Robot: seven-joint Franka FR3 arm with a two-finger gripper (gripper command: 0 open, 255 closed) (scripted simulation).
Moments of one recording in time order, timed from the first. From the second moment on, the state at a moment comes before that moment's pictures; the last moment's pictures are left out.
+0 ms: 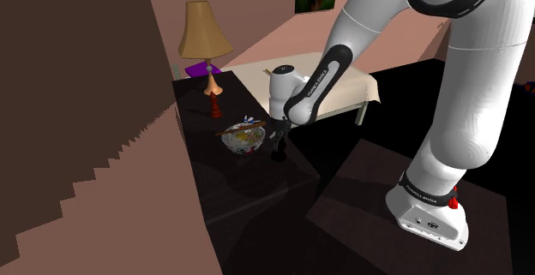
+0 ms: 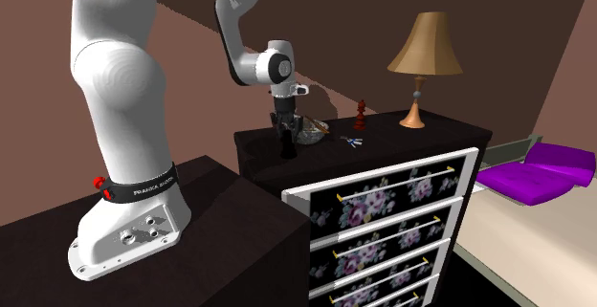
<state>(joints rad) -0.03 0.25 0.16 -2.44 -0.22 2.73 0.26</state>
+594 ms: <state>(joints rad) -0.05 0.14 0.19 -2.45 -0.15 2.62 0.21</state>
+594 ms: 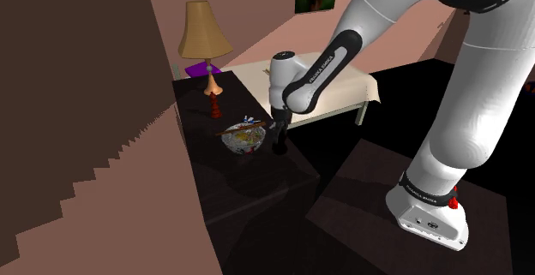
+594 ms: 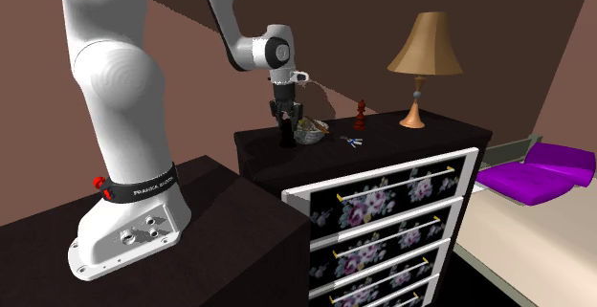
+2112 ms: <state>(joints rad) -0.05 -0.10 0.20 -2.37 -0.04 2.31 0.11</state>
